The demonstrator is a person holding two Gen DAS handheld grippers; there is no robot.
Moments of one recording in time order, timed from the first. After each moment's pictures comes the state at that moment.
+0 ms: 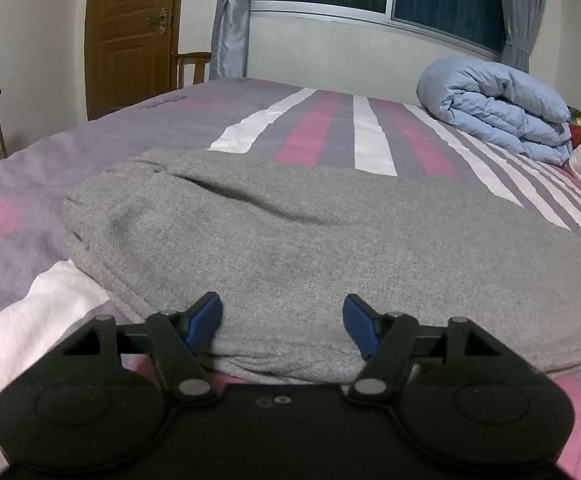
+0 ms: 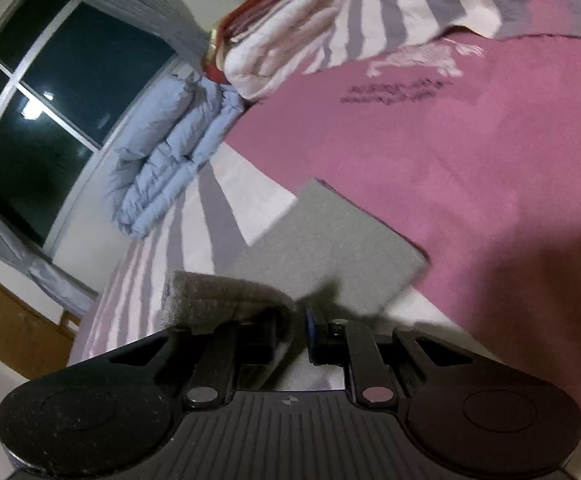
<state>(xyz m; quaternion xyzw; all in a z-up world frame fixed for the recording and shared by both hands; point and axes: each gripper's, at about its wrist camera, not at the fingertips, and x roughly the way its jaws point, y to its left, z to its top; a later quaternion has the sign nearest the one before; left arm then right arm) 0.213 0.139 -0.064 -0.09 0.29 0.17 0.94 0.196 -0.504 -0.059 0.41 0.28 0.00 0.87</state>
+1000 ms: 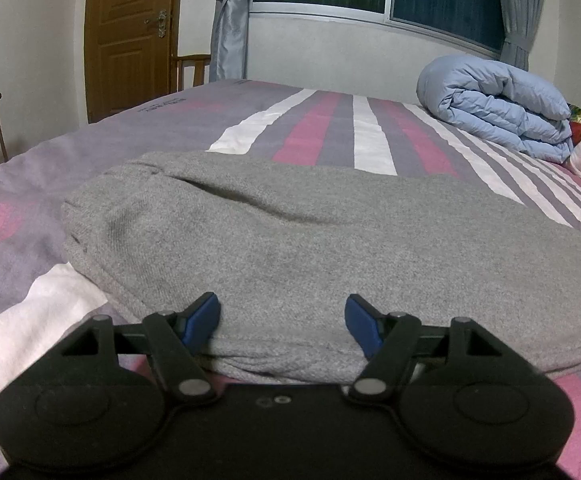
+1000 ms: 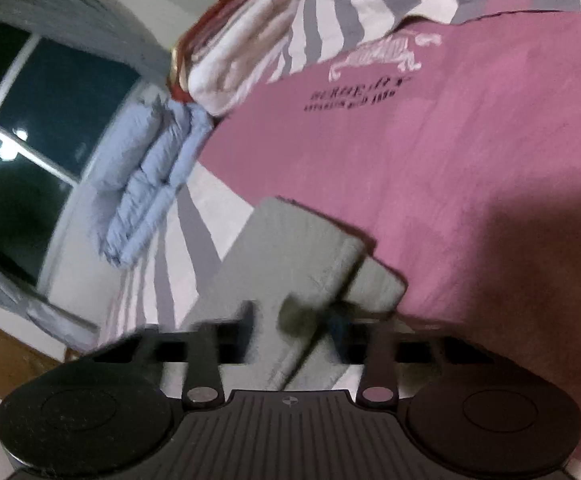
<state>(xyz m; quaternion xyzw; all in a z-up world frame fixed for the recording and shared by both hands) 0.217 0.135 -0.064 -0.08 0.29 0.18 0.94 0.198 -0.518 -0.064 0.45 0.30 -0.04 0.84</state>
